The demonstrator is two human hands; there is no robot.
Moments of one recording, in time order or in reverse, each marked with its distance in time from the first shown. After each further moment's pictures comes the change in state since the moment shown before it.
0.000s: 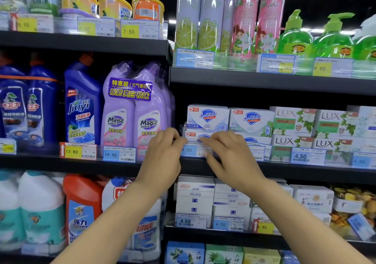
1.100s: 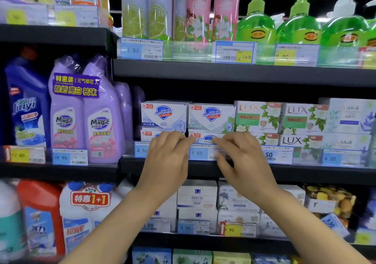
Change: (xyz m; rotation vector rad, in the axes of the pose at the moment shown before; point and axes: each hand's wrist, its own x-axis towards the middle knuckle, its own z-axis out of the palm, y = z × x) left_hand 0.024 0.086 0.053 -0.039 0.071 0.073; right_hand -0.054 0.089 -0.031 0.009 0.130 0.065
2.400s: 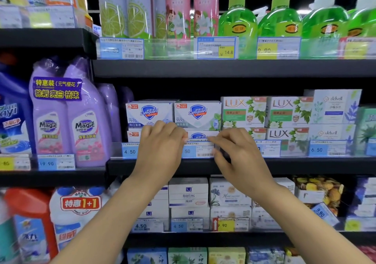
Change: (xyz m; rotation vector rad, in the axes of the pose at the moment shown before) left_hand 0.029 0.009 0.000 0.180 -0.053 -0.006; right_hand -0.007 0.011 -0.009 0.069 -0.013 0.061
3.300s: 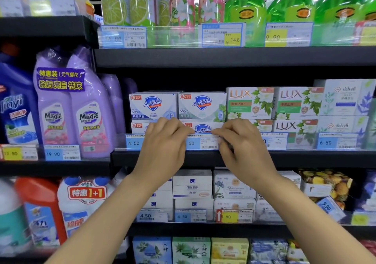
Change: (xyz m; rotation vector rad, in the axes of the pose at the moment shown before) left_hand -0.015 -0.004 0.002 -0.148 -0.012 0.081; right_hand 0.003 0.001 0.003 0.017 0.030 -0.021
